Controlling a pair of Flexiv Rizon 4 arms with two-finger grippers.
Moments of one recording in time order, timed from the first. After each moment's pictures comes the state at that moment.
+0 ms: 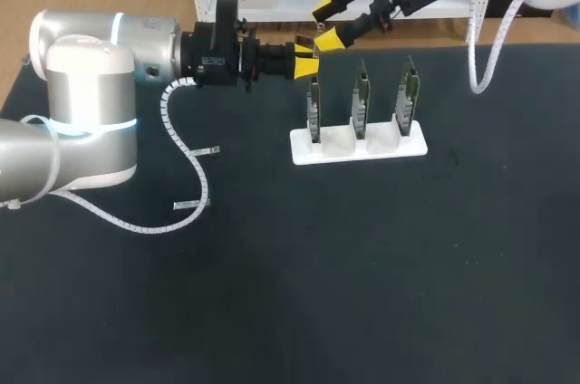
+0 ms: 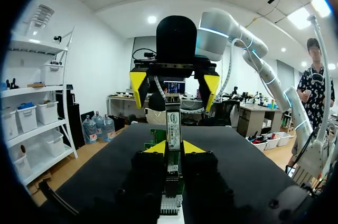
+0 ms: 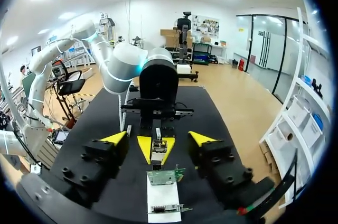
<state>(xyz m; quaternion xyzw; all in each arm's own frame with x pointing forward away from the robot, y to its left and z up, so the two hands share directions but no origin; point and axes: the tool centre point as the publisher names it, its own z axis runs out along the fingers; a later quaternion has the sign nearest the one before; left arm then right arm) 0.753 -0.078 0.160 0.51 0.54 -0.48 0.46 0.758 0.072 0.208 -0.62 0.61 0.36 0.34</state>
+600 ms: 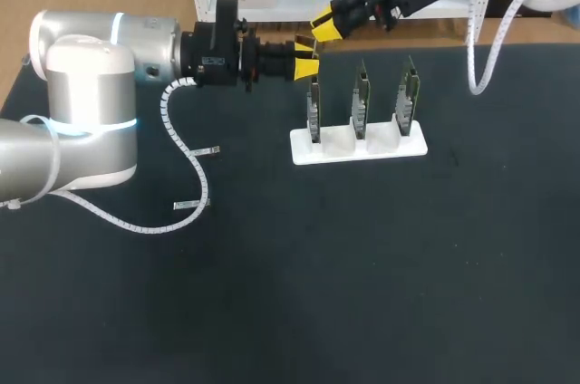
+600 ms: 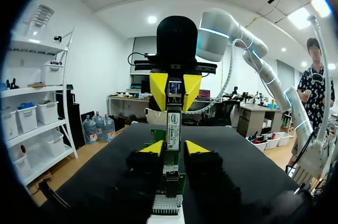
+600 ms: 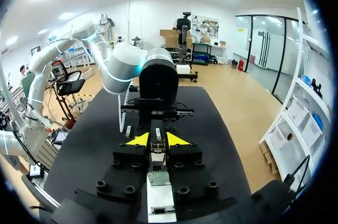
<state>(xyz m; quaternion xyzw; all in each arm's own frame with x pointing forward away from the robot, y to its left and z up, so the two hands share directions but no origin) 0.753 -0.078 0.160 0.51 0.54 -0.48 0.46 0.758 0.074 0.208 -0.61 0.61 0.36 0.34</state>
